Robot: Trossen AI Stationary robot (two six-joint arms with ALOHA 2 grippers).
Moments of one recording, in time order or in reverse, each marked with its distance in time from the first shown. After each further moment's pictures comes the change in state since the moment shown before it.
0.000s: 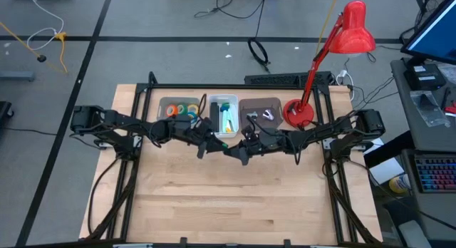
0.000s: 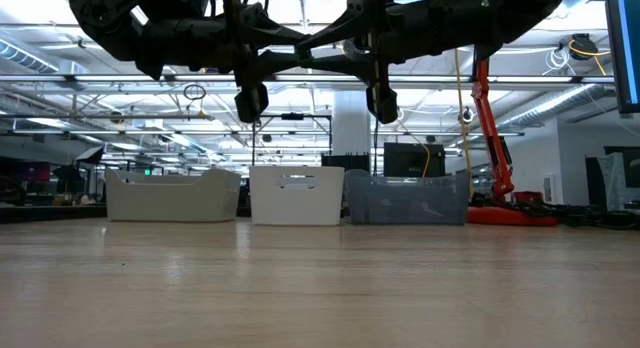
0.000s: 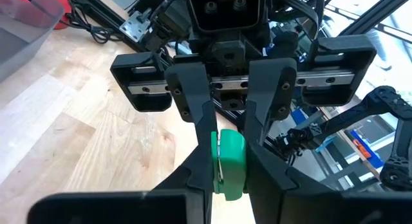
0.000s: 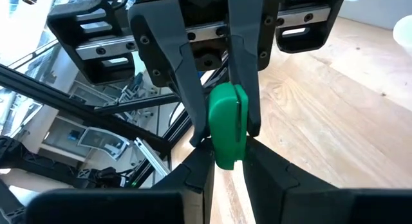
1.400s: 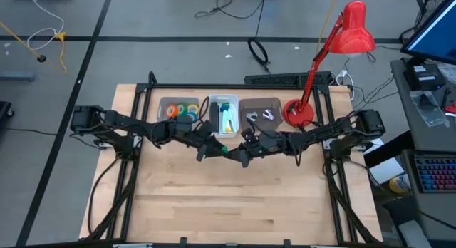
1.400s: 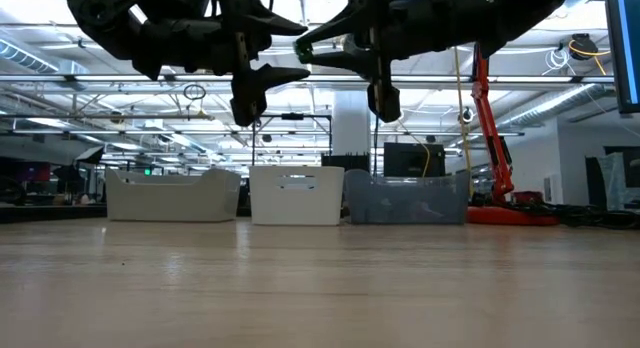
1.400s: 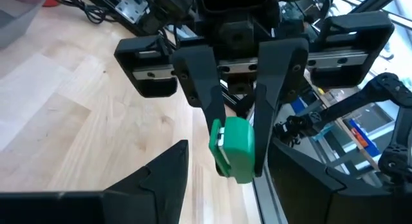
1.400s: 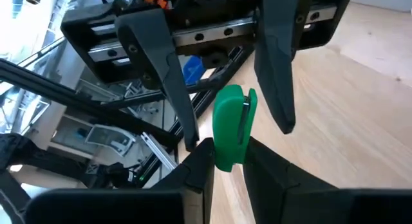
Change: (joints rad) left arm -0.021 0.000 -0.001 -0.046 0.023 -0.001; right arm 0.027 0.000 0.000 -0.001 -0.002 0.026
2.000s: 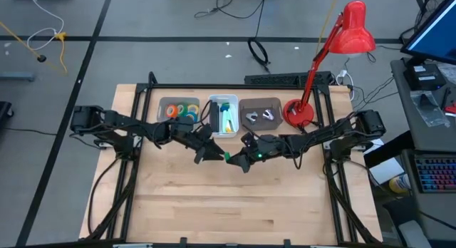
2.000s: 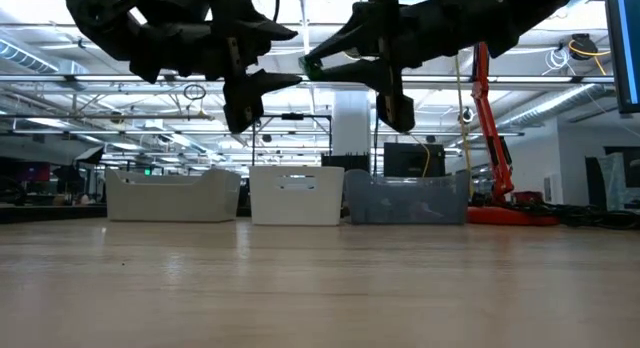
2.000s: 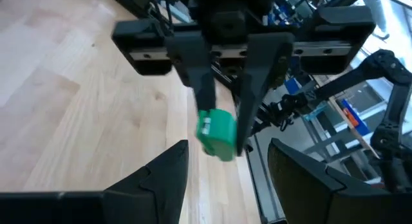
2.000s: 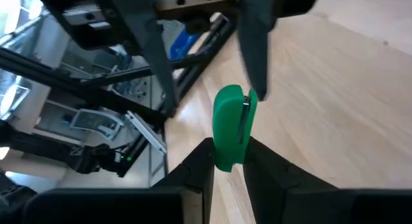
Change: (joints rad) left arm 0.000 0.001 -0.007 -0.051 0.080 0.017; right arm 0.030 0.001 -0.001 -0.095 -0.001 0.008
